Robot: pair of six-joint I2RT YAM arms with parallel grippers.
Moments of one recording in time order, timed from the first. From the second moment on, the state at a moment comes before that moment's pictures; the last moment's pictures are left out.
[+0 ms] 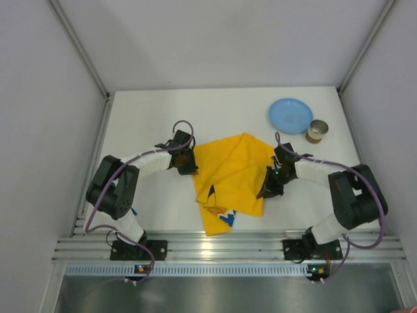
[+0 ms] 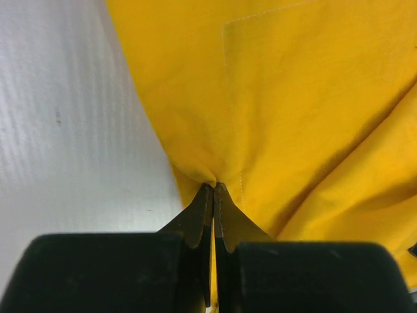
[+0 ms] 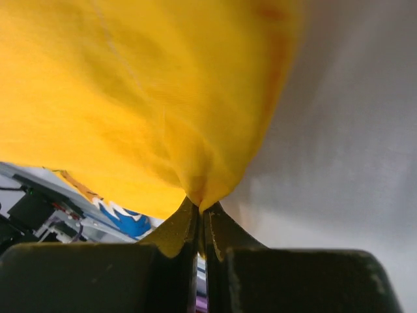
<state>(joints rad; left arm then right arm) -0.48 1.70 0.96 -0.32 0.06 -0.67 0.33 1.55 0.72 -0.50 -0.45 0.66</state>
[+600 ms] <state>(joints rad) -0.19 1.67 1.14 -0.51 -0.02 -0.43 0.03 1.35 0.75 -0.90 -0.14 0.55</state>
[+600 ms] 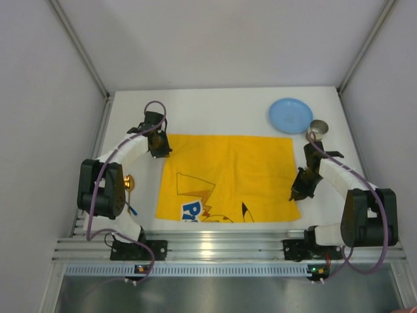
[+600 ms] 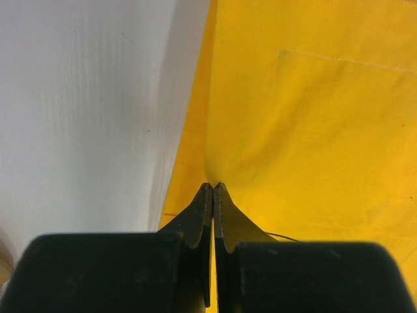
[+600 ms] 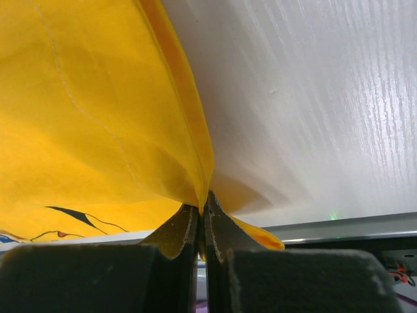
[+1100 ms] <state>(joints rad) -0.17 1.51 1.00 -0.60 -0.12 -0.44 -0.01 1.47 0.75 -0.84 -0.19 0.55</state>
